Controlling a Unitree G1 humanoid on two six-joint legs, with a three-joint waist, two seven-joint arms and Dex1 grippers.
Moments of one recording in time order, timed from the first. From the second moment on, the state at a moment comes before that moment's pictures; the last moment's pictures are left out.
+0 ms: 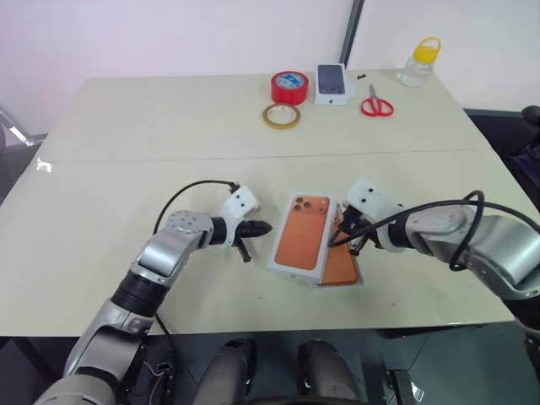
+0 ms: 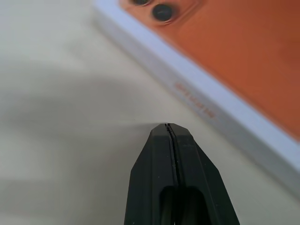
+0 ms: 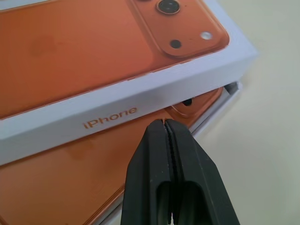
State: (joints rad) left arm -0.55 0.43 -0.34 0.03 -0.22 0.60 -0.85; right arm -0.57 -0.98 0.31 -0.51 0.67 1.19 0.36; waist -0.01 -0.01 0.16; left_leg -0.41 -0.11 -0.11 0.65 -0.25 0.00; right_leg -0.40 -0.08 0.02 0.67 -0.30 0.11
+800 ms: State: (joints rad) left arm -0.53 0.40 -0.38 -0.13 -0.25 0.71 -0.95; right arm -0.49 -0.99 0.24 -0.57 0.55 1.24 0.50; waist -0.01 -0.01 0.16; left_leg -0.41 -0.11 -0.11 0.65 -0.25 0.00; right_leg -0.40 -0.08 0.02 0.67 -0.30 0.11
